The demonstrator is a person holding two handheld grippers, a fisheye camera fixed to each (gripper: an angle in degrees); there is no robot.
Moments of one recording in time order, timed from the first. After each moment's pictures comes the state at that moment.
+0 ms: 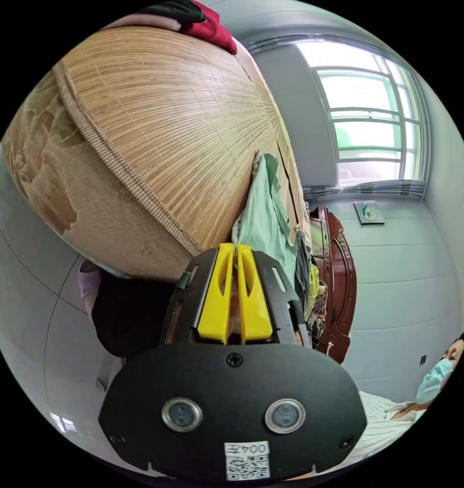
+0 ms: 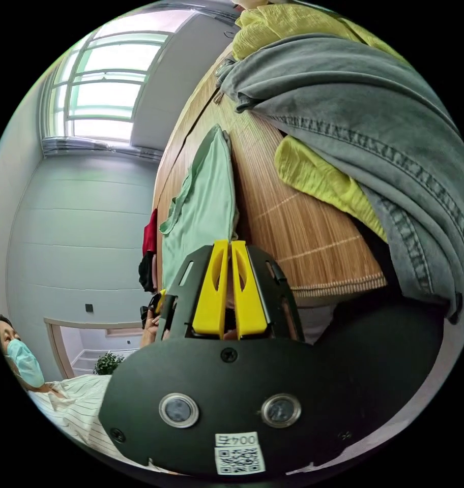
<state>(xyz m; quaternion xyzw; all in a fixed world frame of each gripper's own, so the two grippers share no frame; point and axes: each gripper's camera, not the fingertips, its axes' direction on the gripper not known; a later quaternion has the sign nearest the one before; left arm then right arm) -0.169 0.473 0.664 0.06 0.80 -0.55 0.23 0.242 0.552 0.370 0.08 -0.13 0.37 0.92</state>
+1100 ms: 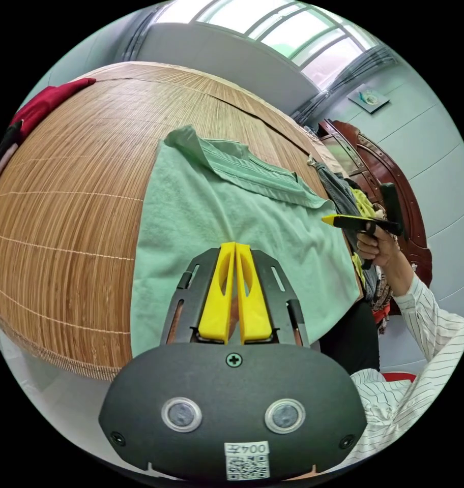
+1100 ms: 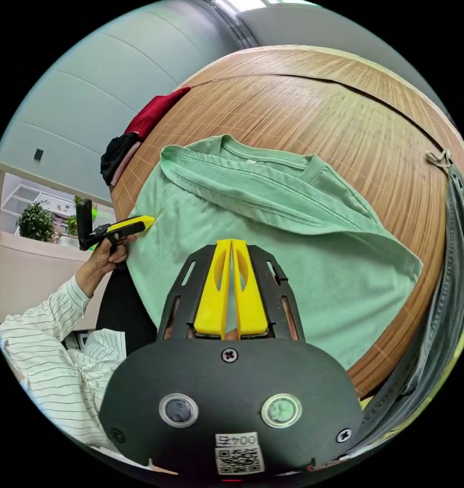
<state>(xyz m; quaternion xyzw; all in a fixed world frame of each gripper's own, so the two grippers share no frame) -0.208 0.283 0.561 0.19 0.74 -0.41 0.49 0.106 0.170 0.566 -0.16 -0.02 -0.03 0.99</state>
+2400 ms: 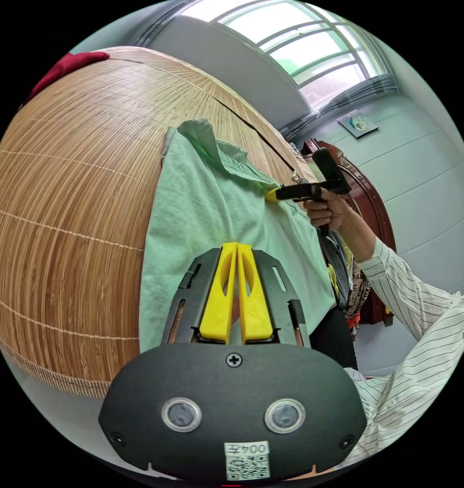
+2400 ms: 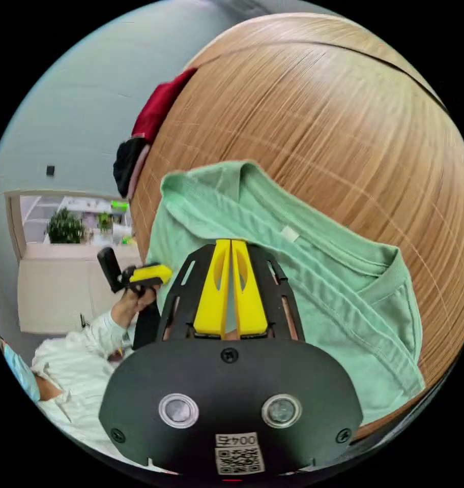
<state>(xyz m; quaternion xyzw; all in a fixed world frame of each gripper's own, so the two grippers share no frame) -0.194 0.255 0.576 0.20 0.77 -0.43 0.41 0.057 0.021 0.672 -0.18 -0.11 0.03 0.98</state>
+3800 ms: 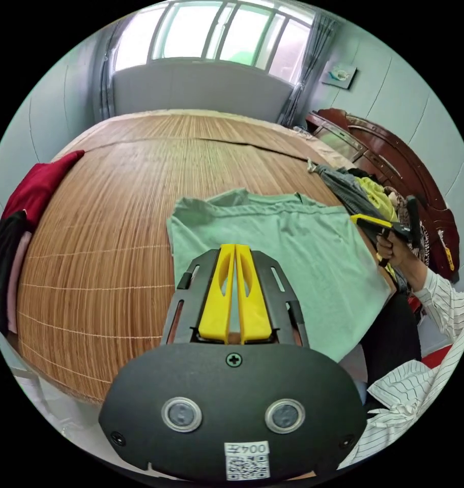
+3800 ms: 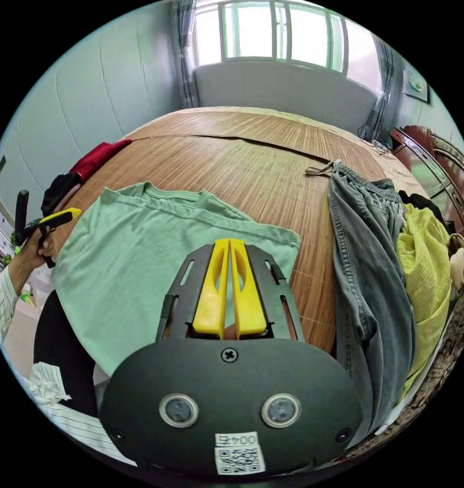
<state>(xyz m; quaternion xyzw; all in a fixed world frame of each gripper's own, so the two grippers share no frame) -0.290 0.208 0.514 0.27 0.62 -0.43 0.60 0.031 0.248 0.449 0.05 0.21 0.01 0.98</state>
